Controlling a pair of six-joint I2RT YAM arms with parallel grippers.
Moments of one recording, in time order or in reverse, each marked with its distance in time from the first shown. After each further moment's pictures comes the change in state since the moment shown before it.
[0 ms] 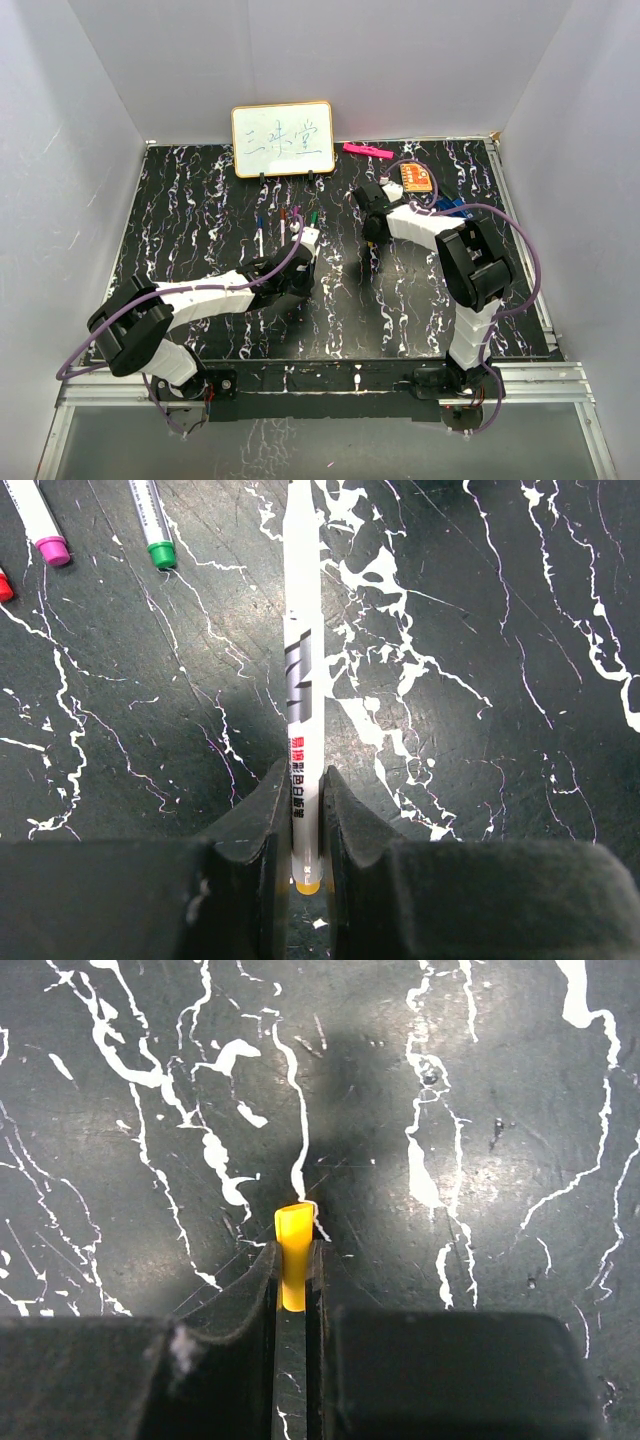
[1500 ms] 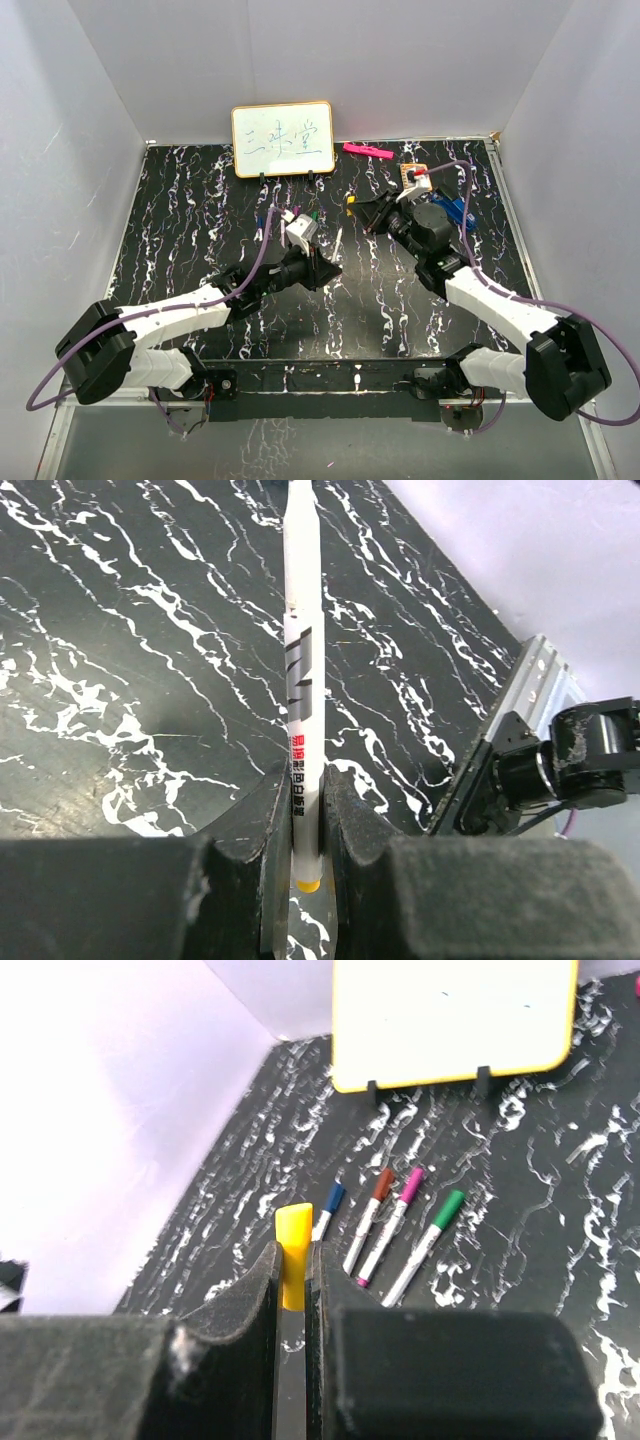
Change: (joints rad) left arm 0.002 -0.219 -0.111 0.416 0.320 -0.037; right arm 0.016 -0.739 -0.520 0.861 -0.439 -0.105
